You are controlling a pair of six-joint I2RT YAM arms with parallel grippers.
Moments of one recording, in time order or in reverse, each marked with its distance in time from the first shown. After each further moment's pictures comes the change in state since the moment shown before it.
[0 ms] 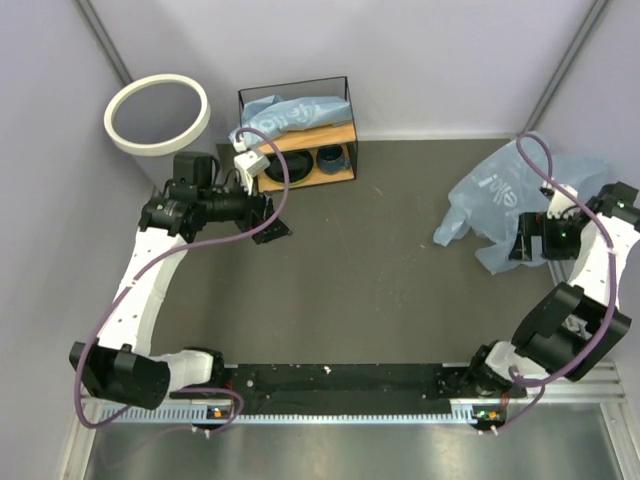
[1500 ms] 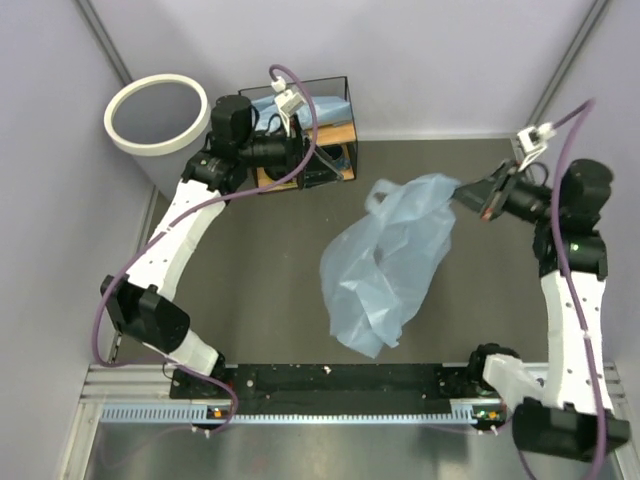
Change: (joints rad) left arm -0.181 0.326 0.338 0.439 0.167 -0.410; right arm 0.539 -0.448 -0.076 0.662 -0.558 1.067
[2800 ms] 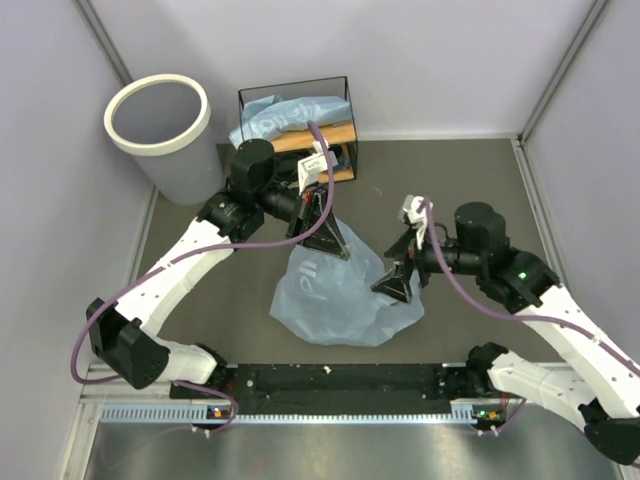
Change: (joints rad) left arm -0.220 -0.203 -0.318 0.242 0.434 -0.288; right arm 0.726 -0.047 -0.196 -0.128 0.466 -0.455
